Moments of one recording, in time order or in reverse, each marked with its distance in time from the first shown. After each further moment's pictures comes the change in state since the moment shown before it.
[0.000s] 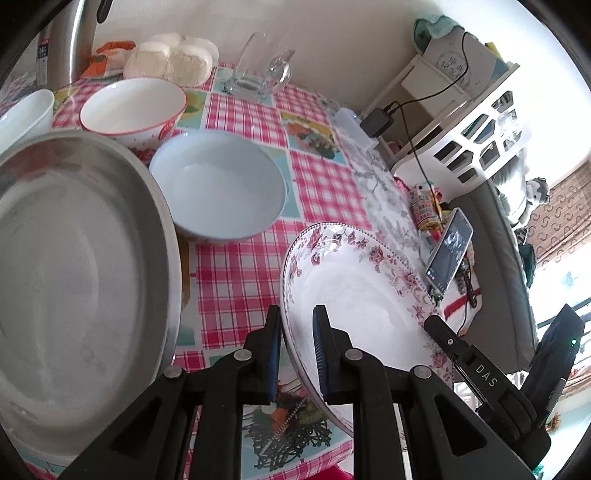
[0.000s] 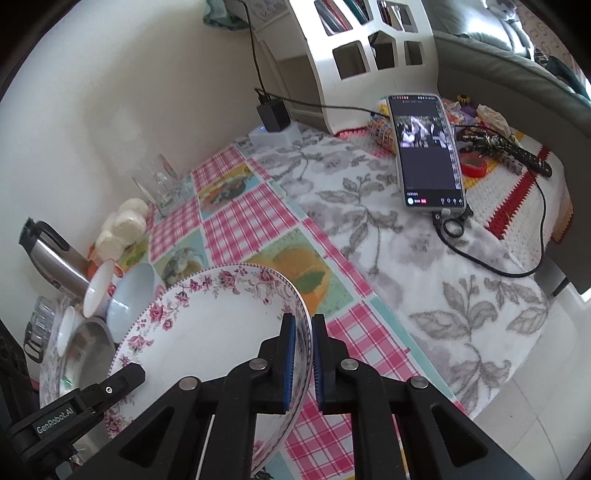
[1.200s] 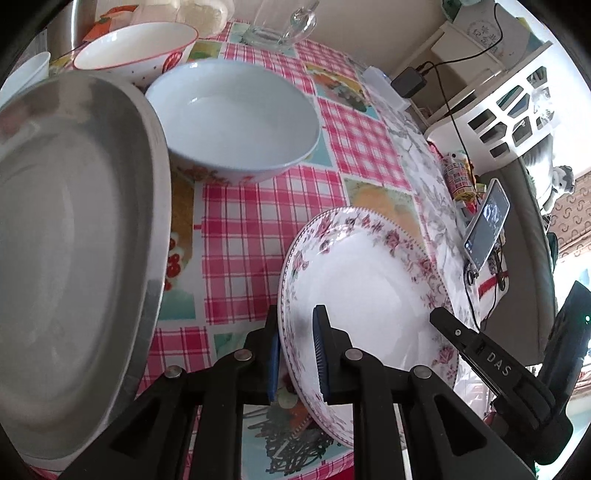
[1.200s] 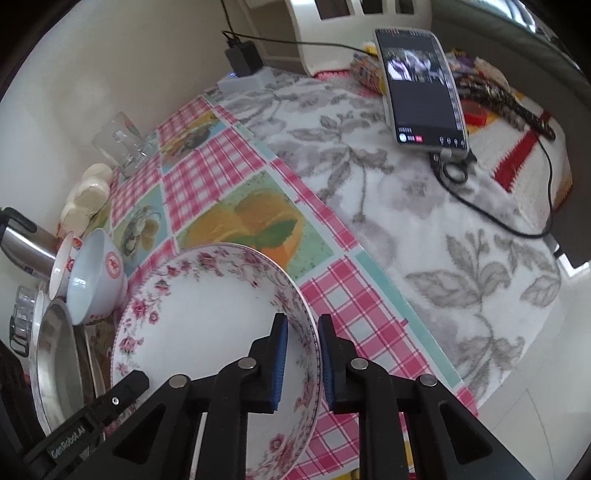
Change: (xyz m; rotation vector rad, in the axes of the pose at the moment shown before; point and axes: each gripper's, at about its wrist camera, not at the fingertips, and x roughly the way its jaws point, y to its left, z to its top) left arm 0.042 0.010 -0.018 -0.027 0.131 0.086; right arm 0.042 -0.010 -0.012 0.012 0.191 -0.081
